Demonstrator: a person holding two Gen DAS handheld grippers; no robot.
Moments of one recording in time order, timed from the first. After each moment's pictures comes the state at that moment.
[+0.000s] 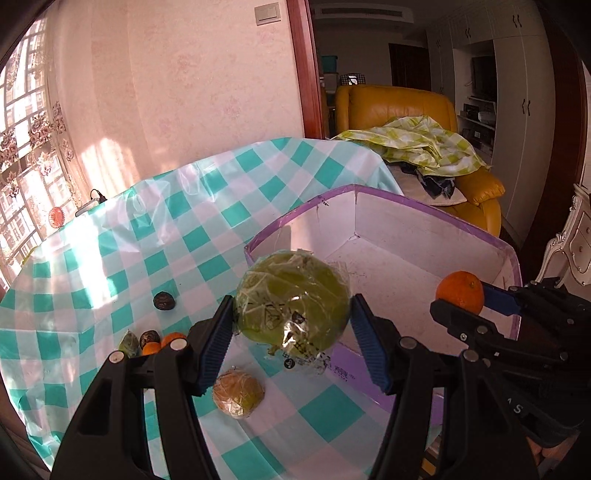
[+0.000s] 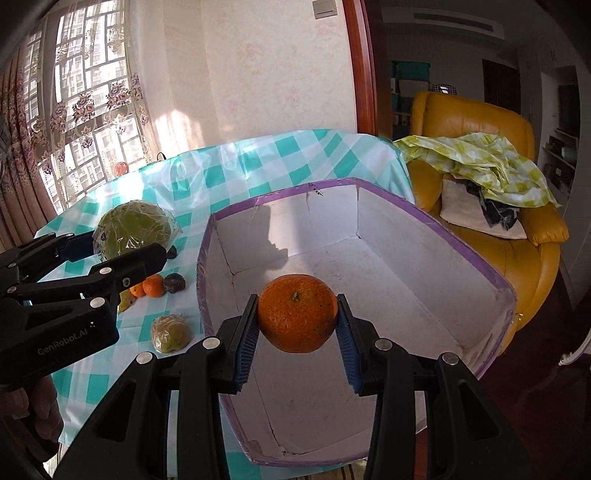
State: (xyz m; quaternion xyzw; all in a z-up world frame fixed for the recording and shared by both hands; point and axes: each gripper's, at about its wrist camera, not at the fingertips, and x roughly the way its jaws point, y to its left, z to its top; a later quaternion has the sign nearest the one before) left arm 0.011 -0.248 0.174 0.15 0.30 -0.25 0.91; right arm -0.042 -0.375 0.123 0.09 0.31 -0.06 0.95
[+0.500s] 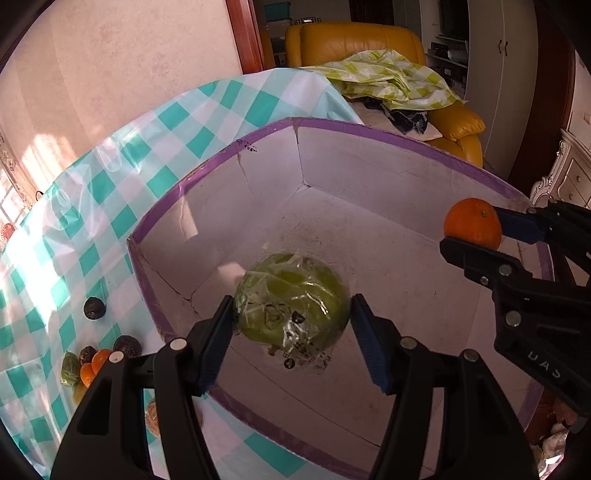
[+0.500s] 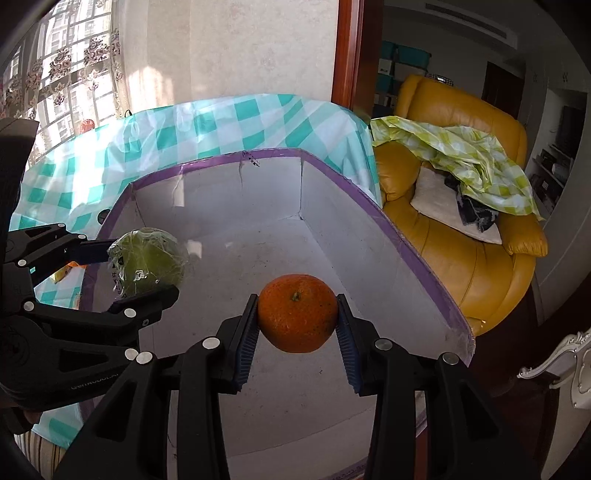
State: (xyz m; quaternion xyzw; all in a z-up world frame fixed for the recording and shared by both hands) left arm 0.063 -0.341 0.103 0.22 0.39 -0.30 0.84; right arm -0.002 -0.439 0.101 0.02 0.37 -0.09 0.92
